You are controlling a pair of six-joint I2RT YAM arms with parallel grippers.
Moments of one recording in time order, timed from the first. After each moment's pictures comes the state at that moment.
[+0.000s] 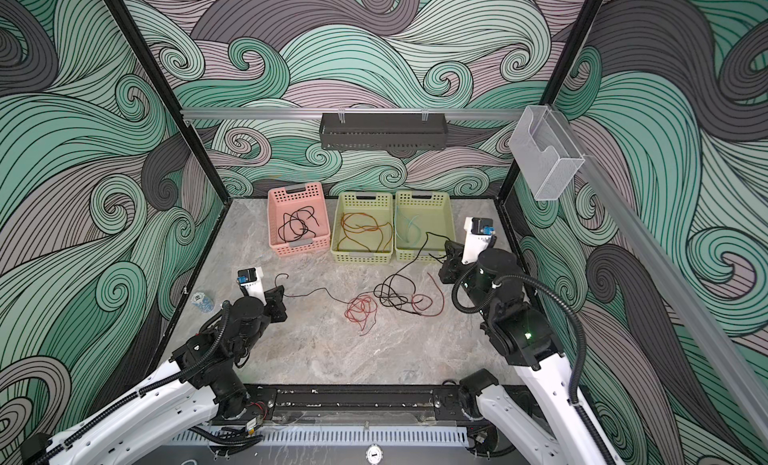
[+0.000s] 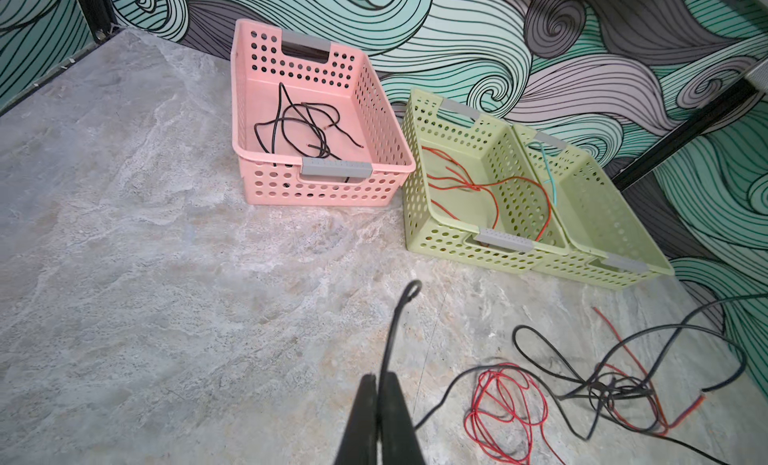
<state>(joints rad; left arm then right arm) -0.75 0.59 0.47 -0.38 -0.54 -0.63 0.42 0.74 1.05 -0.60 0.16 0.27</state>
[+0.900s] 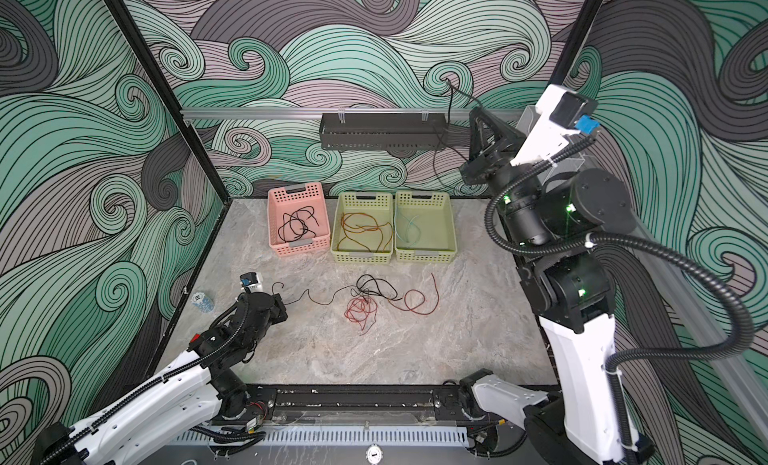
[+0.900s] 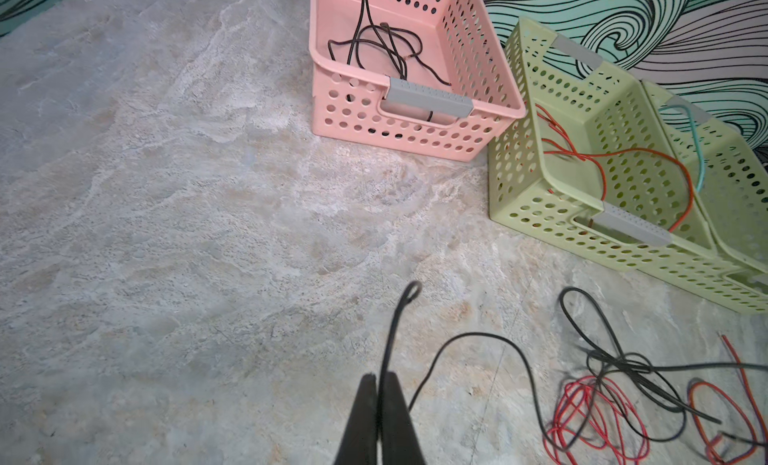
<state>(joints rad) -0.62 0.71 0.39 -0.37 -0.48 -0.75 0.42 1.19 1.97 -0.37 0.04 0.30</state>
